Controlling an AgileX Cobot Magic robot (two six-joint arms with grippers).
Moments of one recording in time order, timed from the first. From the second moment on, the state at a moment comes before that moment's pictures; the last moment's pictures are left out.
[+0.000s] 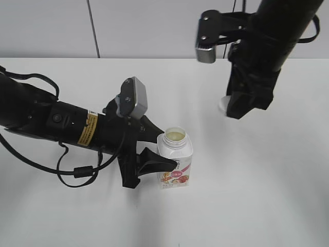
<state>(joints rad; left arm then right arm) -0.43 1.99 -0.90 1.52 -0.81 -0.71 0.49 1.75 -1.43 0.17 1.16 -1.05</state>
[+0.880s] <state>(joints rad) -0.39 1.99 -0.89 1.15 -0.72 -0.57 0.25 1.93 -1.42 0.22 0.87 -0.51</state>
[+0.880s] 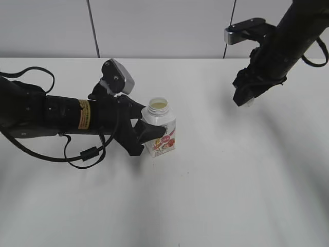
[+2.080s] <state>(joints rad) -0.39 2.01 -0.89 1.08 -0.72 -0.54 0.25 2.14 -1.42 0.22 0.70 -0.35</state>
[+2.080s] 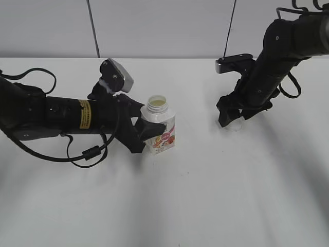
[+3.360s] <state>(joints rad) -0.22 1.97 -0.89 1.47 -0.64 -0.65 0.25 1.95 -1.42 0.22 0.76 -0.35</state>
